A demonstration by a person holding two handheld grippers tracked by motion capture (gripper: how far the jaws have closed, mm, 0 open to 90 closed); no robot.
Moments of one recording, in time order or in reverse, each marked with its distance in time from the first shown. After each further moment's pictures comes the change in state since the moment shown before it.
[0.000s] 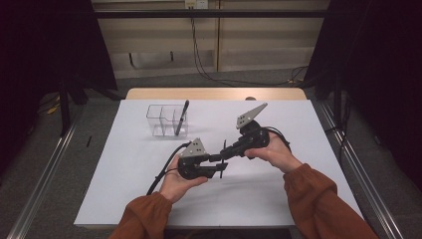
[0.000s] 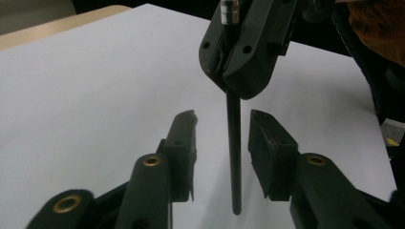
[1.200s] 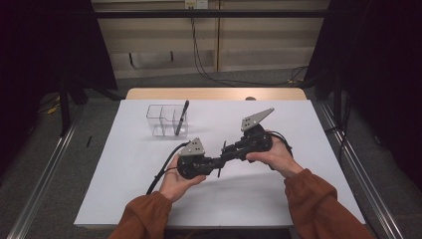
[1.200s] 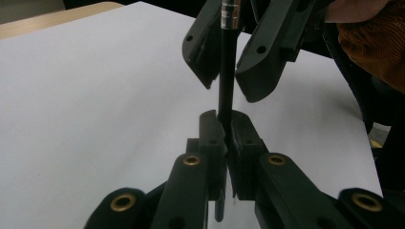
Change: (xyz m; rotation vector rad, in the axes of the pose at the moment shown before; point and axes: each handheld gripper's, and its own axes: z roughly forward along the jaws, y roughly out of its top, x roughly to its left) left arm 0.003 -0.001 -0.001 0.006 -0.031 -0.022; right arm 0.002 -0.014 -0.001 -0.101 -0.042 0.002
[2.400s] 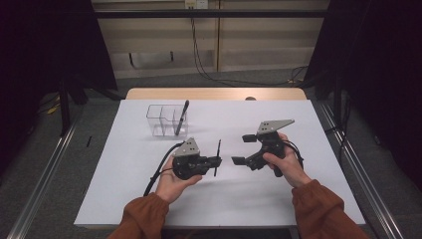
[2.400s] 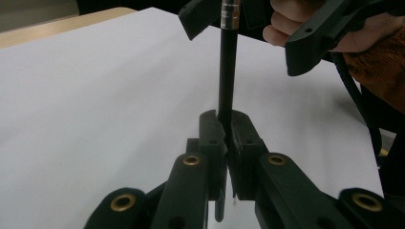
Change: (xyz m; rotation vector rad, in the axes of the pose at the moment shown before) left arm 0.000 -0.001 -0.014 -0.017 0.042 -0.010; right arm -0.002 -0.040 -0.016 -0.176 -0.216 0.089
